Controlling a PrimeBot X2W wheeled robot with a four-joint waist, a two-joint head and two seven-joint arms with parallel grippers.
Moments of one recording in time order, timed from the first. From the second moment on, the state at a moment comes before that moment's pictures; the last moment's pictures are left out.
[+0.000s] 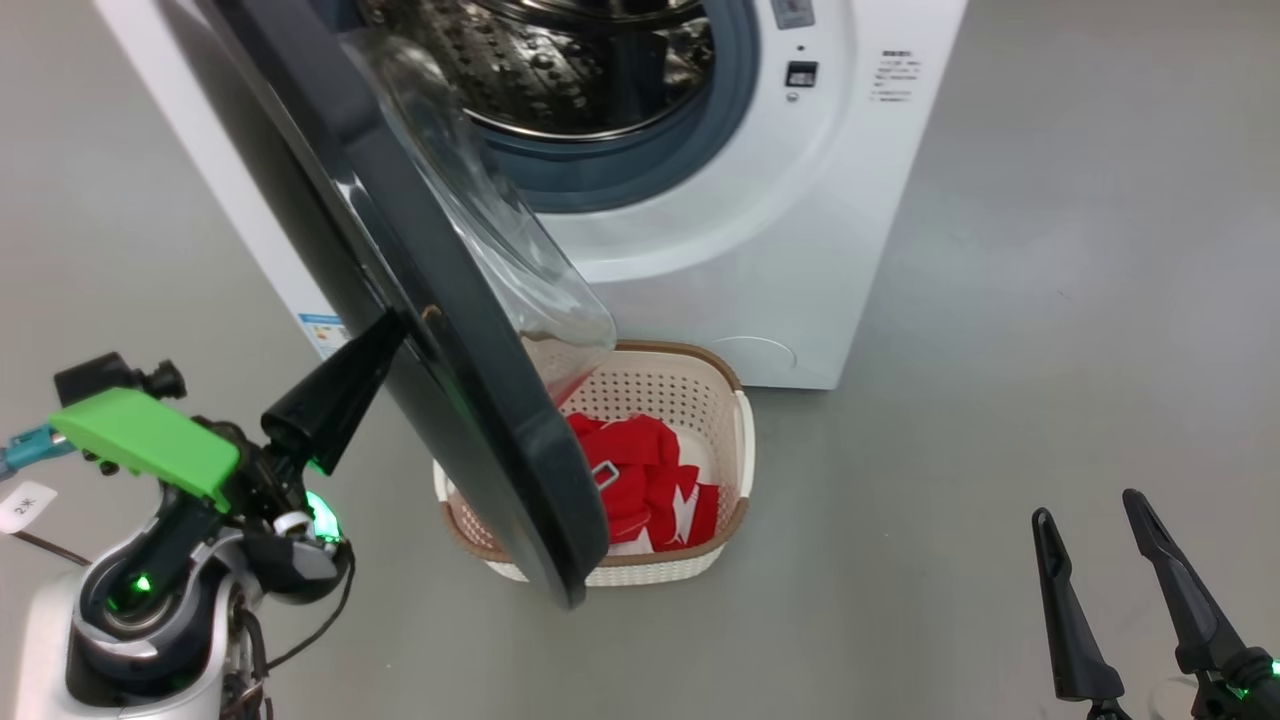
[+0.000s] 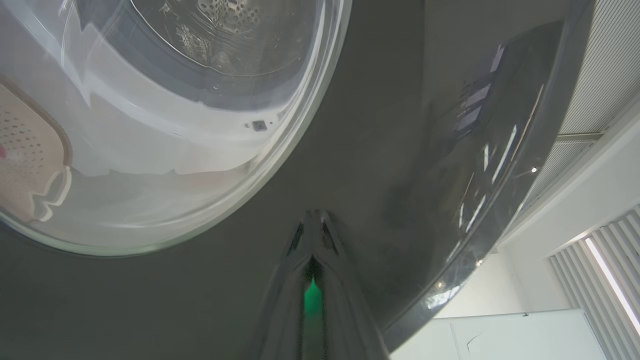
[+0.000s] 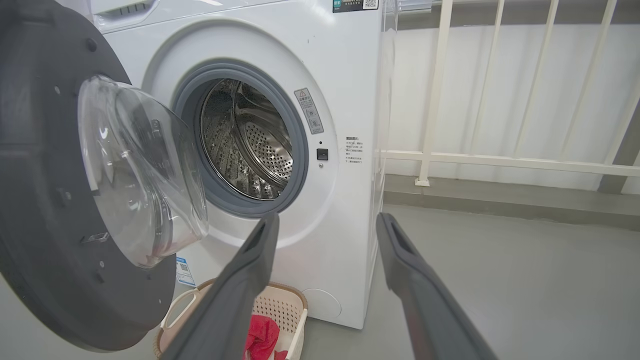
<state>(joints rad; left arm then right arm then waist) -0.41 0.04 0.11 -0.01 -1.59 0.31 0.60 0.26 -0.03 -0.08 -0.26 0.18 0.13 -0.22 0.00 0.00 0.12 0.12</state>
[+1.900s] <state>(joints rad) -0.93 0.03 0.00 0.37 -1.63 0.17 0.32 0.16 -0.03 -0.05 -0.24 0.20 0.13 -0.25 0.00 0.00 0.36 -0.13</state>
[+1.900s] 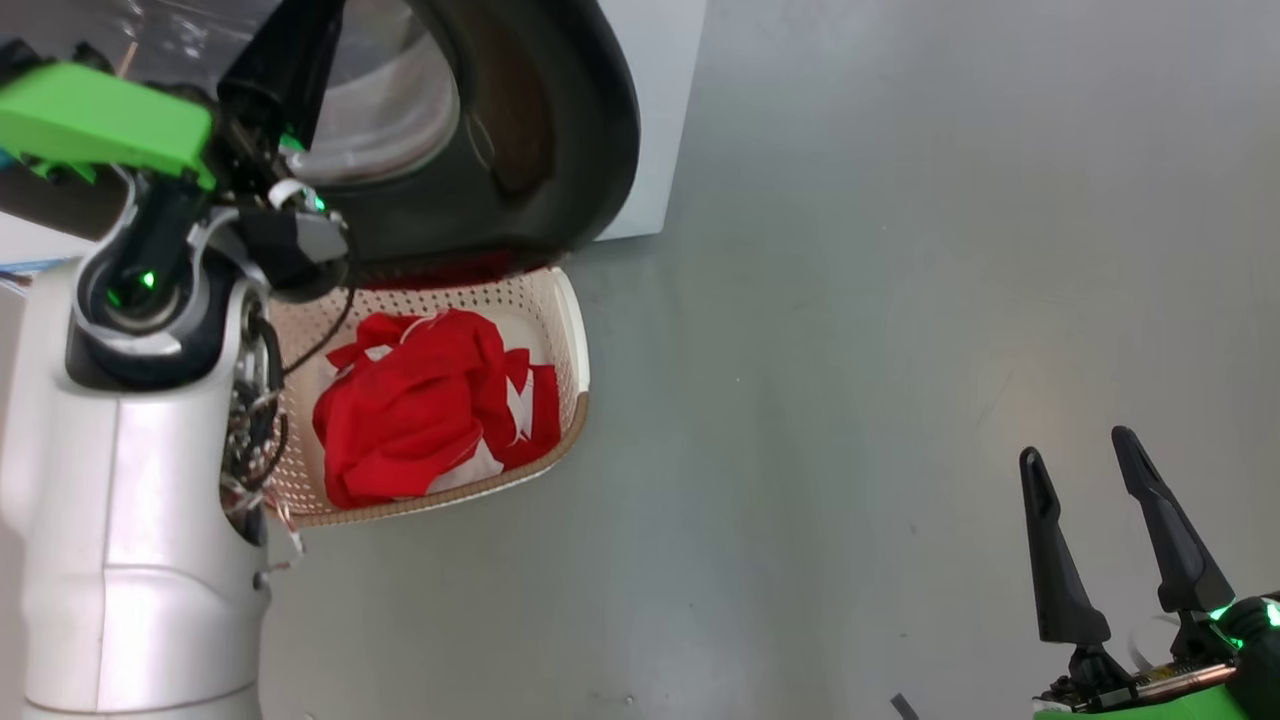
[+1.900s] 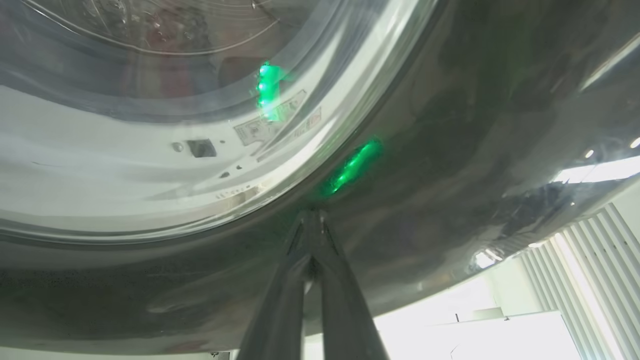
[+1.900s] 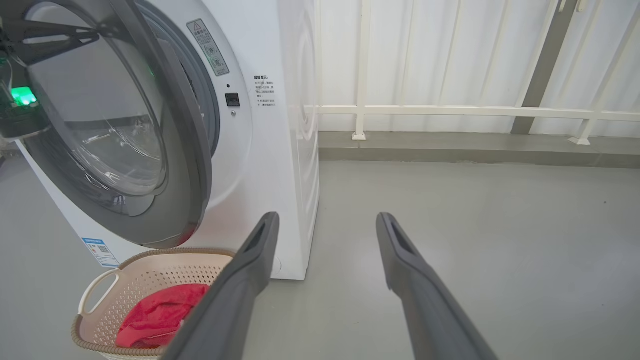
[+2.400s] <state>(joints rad) -1.01 0.05 0.00 0.42 -1.62 0.14 0.32 0.14 -0.03 -0.05 -0.23 0.21 0.13 -0.25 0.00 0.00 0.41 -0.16</state>
